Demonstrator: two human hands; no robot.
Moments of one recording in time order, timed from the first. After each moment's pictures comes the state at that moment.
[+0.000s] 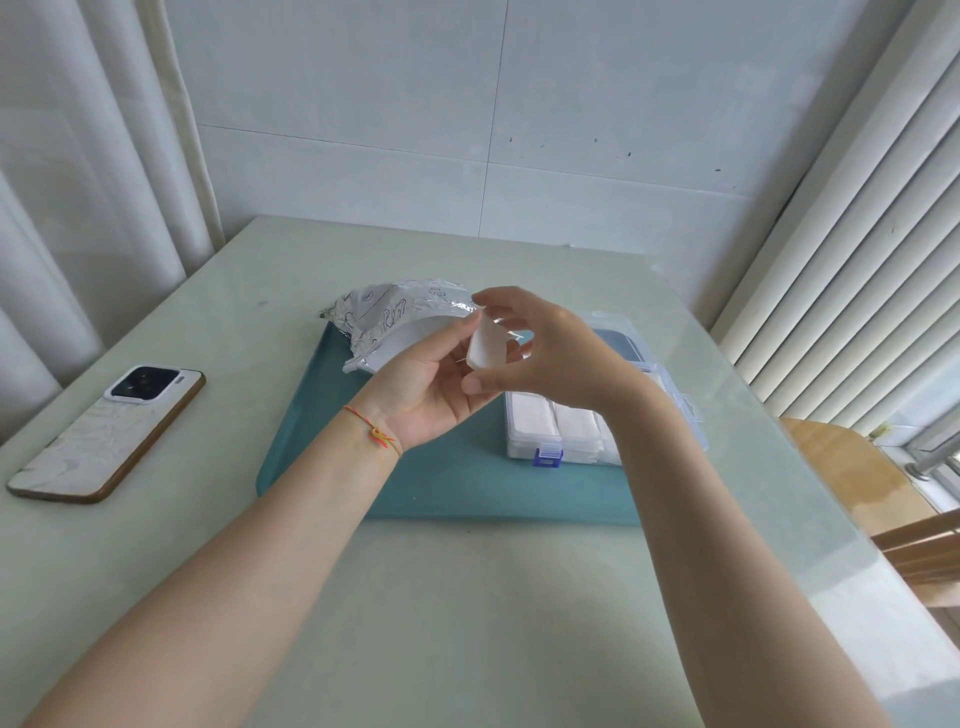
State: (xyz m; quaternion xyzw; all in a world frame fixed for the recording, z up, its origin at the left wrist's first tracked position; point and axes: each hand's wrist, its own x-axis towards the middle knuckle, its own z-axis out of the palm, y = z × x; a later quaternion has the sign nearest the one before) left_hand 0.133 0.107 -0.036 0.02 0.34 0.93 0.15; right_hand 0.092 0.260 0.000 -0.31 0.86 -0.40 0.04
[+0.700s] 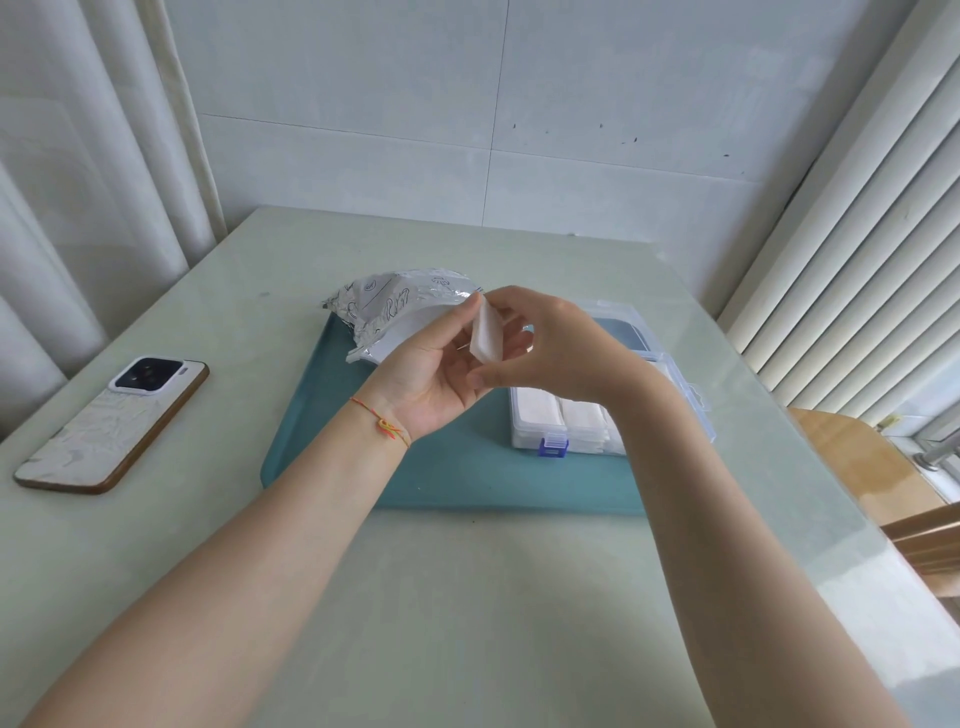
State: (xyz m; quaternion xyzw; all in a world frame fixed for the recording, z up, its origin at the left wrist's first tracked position) left_hand 0.134 0.108 -0.036 0.01 0.34 0.93 0.13; right_hand 0.096 0.258 0.001 -0.32 0.87 -0.36 0.05
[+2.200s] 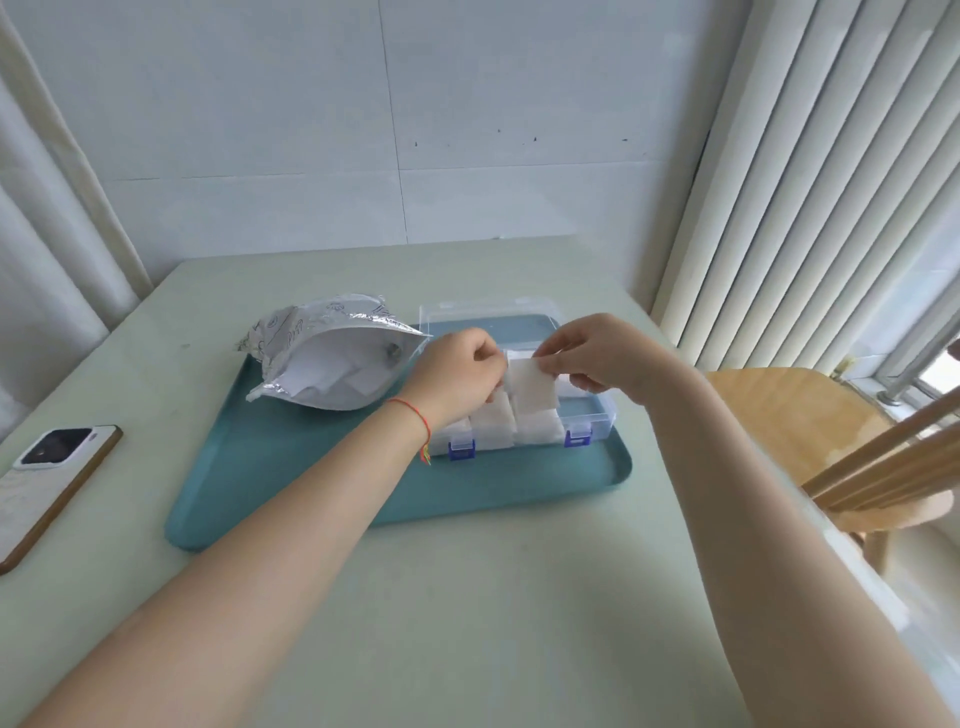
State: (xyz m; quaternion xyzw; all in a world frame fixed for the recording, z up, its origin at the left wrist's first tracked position) left_hand 0.098 0.209 -0.037 0.01 0.89 0.46 -0.02; right_hand 0.066 0.395 -0.017 -0.09 0.89 -0.43 0.11
